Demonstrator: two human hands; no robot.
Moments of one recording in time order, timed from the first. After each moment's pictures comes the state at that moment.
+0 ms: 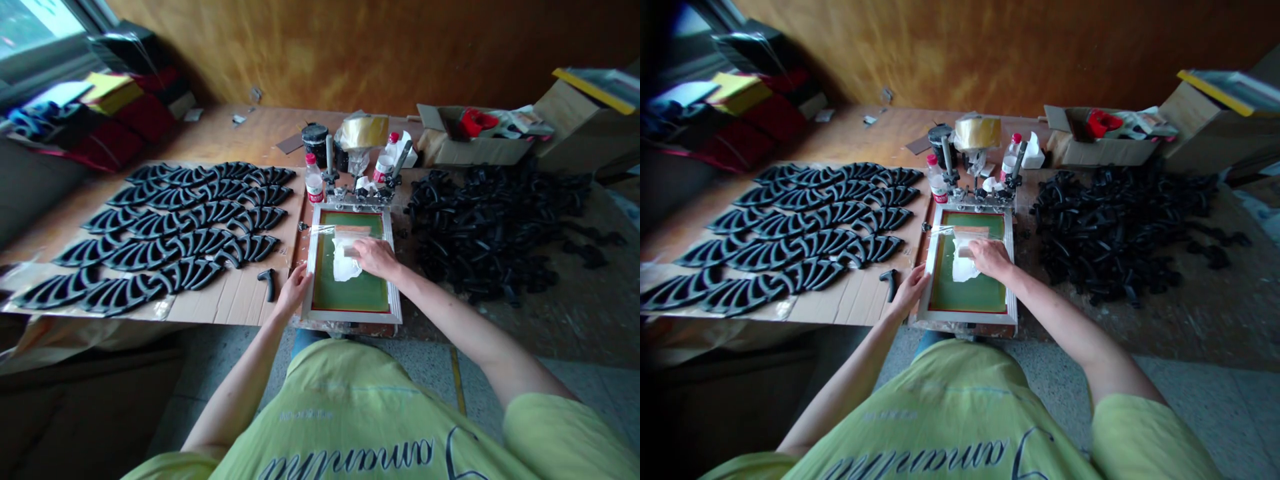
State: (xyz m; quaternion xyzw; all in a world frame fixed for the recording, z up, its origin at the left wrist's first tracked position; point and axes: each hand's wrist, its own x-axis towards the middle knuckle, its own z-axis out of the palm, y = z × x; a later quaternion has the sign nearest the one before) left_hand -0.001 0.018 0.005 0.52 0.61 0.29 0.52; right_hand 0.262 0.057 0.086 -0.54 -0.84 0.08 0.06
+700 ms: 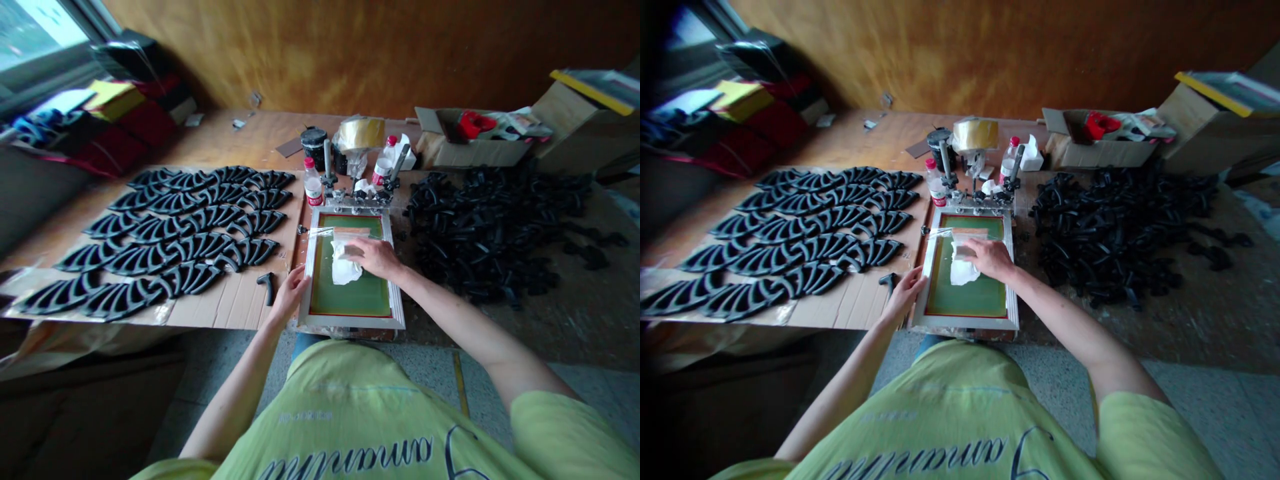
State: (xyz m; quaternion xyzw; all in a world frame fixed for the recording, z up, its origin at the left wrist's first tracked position) left_hand -0.002 0.016 0.023 0.47 0.60 0.32 0.56; right_hand 0.266 0.058 0.087 -0.53 -0.81 0.13 0.19
